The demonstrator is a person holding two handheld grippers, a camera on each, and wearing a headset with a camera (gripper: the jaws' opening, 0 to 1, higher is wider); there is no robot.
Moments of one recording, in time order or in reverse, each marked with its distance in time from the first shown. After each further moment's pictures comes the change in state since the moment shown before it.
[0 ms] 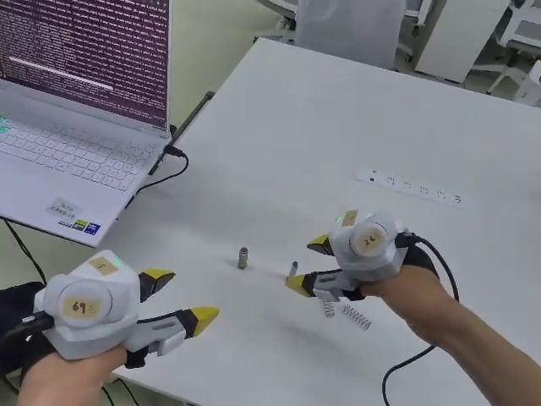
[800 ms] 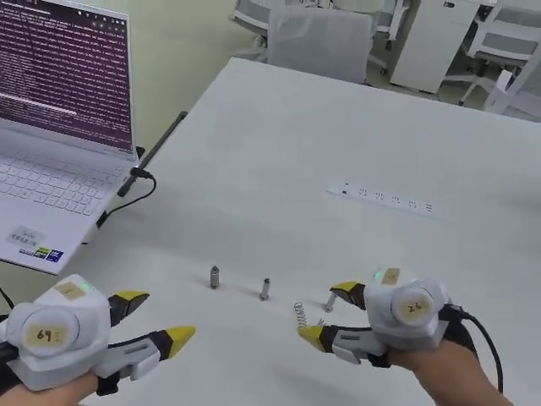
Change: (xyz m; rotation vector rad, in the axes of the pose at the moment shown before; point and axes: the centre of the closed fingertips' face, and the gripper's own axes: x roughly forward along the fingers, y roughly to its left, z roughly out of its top) left arm 0.009 -0.008 0.010 0.008 0.003 0.023; right arm -0.068 0.005 -0.054 0.214 -0.094 -0.113
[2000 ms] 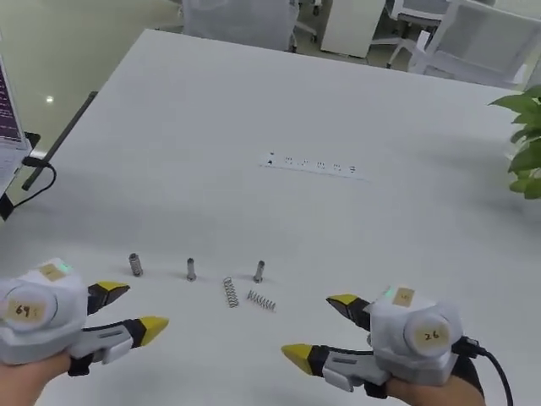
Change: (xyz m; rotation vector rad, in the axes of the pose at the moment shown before) left arm 0.070 -0.069 -0.003 0.105 0.112 -0.191; right arm -0.085 0.002 -0.061 0.221 -0.055 -0.108
